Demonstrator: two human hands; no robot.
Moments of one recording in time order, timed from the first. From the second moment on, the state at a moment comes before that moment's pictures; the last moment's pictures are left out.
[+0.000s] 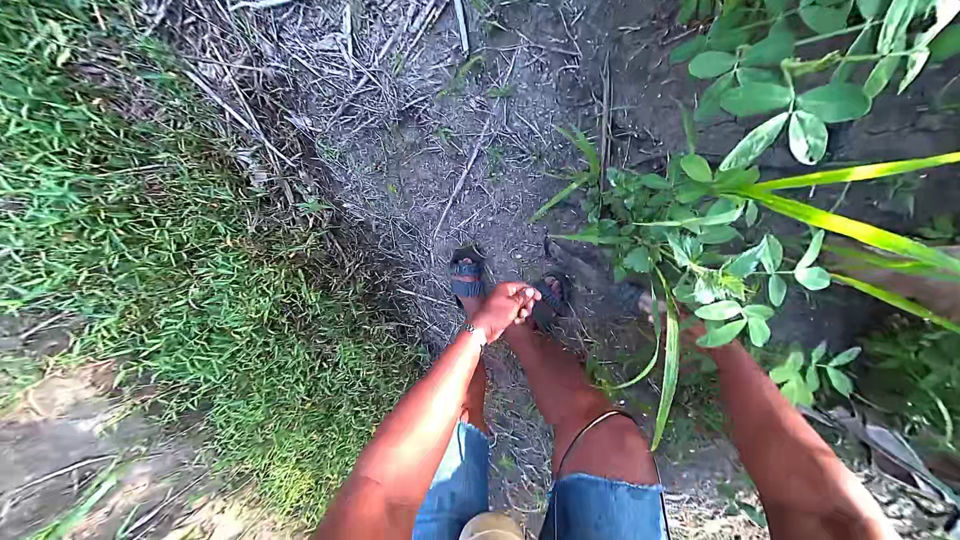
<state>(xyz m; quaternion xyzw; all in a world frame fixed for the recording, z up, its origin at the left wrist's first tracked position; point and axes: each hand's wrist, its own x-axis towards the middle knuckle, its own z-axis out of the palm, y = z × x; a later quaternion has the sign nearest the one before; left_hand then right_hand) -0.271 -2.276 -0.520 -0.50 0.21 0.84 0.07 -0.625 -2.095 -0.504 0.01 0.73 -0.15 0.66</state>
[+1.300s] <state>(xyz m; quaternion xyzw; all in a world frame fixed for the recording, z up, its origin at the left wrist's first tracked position) -0.357 -2.240 -0.582 -0.63 0.28 0.69 0.21 -0.445 -2.104 -0.454 -0.24 0.80 0.15 0.52</state>
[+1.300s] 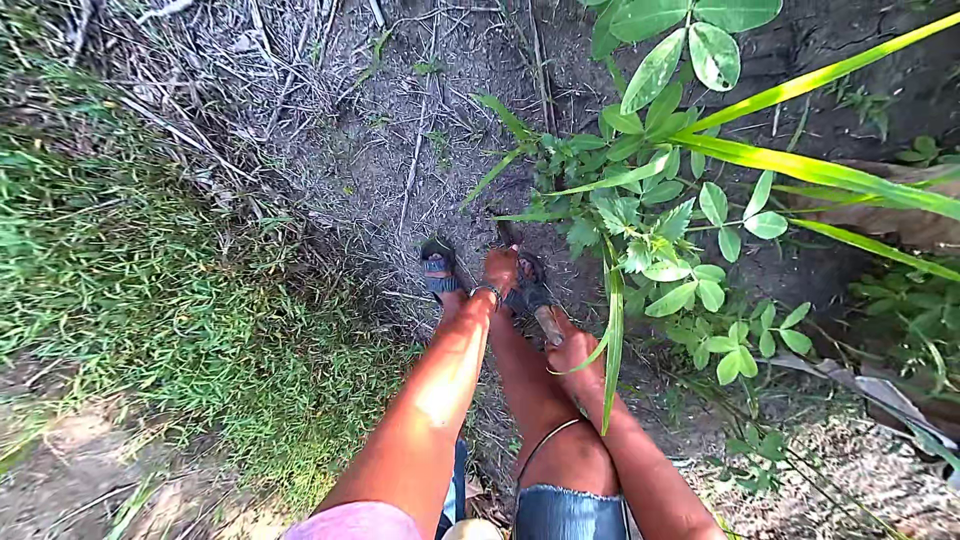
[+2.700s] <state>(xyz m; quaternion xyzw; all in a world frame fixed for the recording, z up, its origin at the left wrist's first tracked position) -0.105 -2.236 -0.523 -0.57 -0.06 0.78 -0.26 -0.296 -2.331 -0.501 -0.19 0.76 -0.06 0.62</state>
